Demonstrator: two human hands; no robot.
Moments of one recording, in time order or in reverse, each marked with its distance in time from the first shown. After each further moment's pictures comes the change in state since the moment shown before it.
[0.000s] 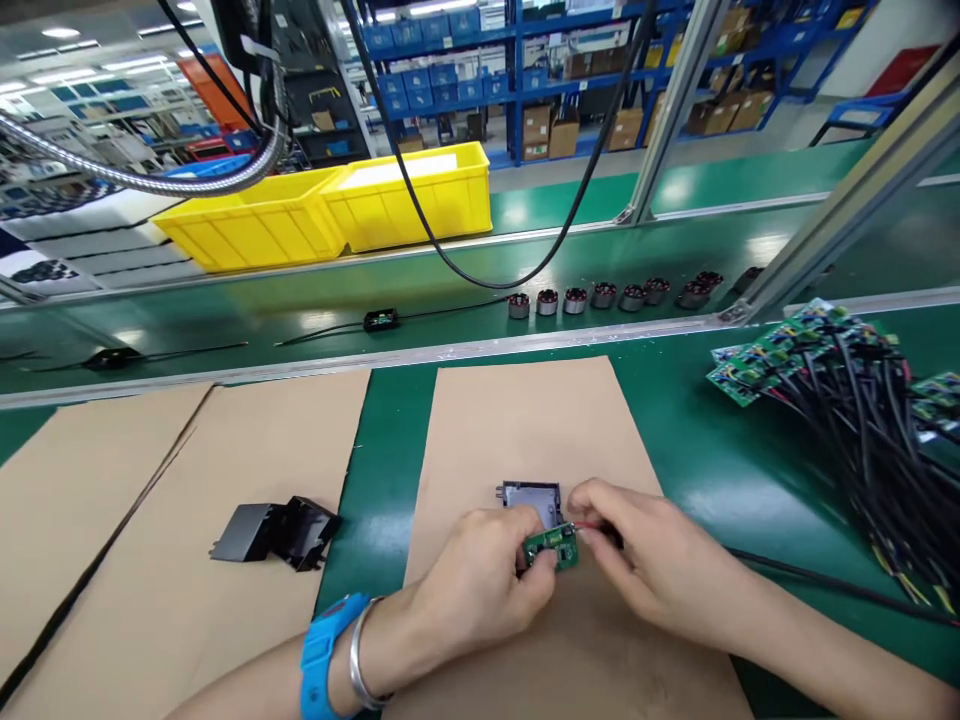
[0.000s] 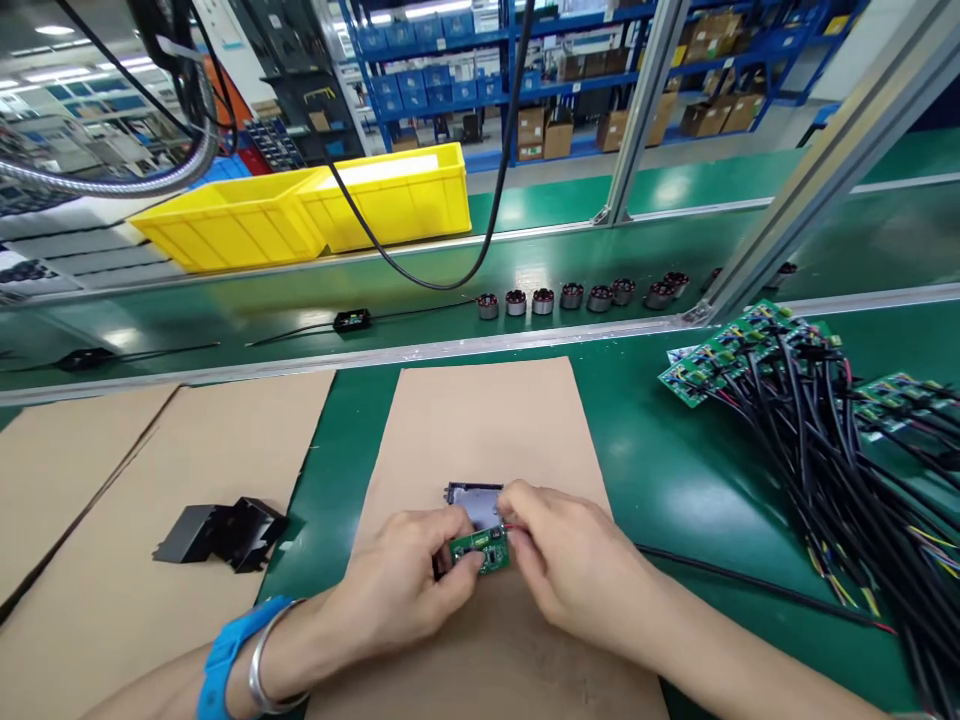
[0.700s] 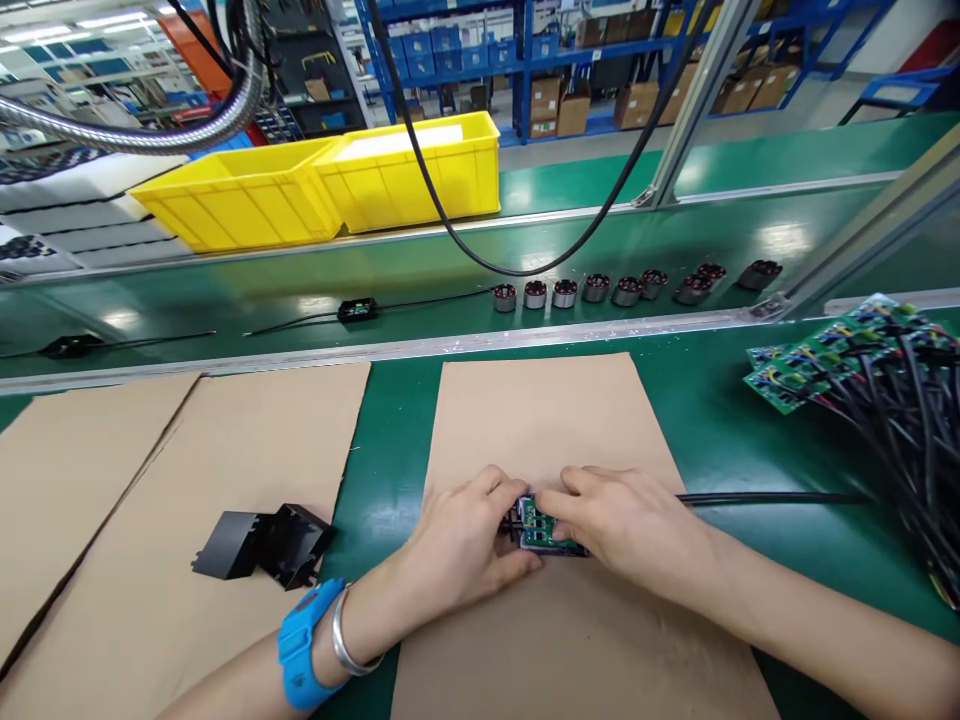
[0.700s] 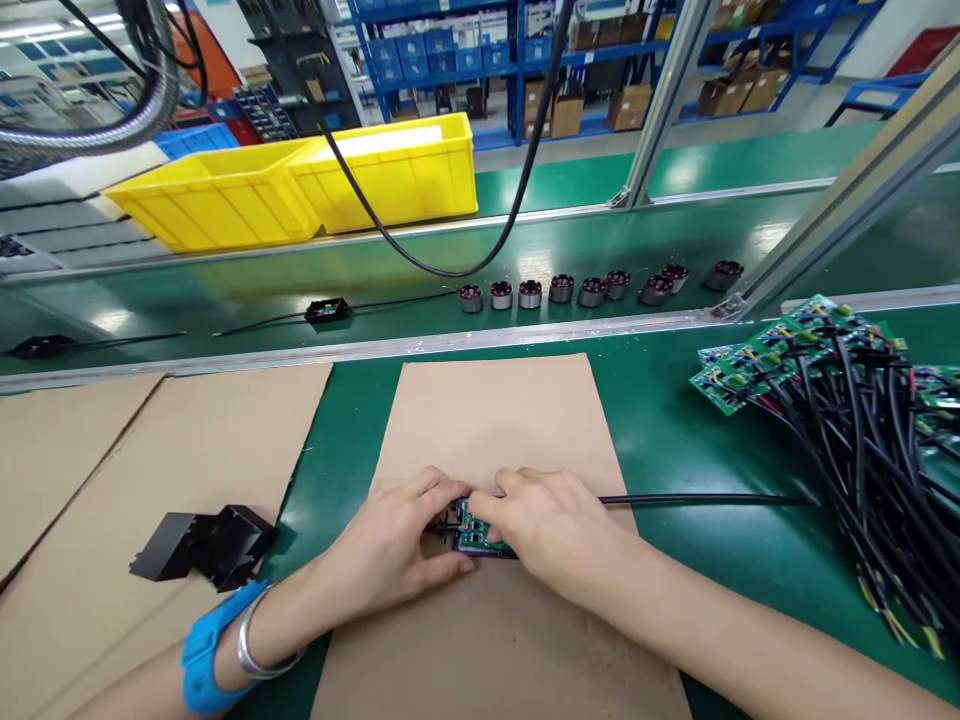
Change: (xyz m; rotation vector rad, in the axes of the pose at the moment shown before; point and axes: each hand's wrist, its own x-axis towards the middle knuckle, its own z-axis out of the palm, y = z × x) left_hand 0.015 -0.055 -0.017 0.210 -0.045 0.065; right_hand 0.051 0.018 0.009 -0.393 -0.142 -0.148
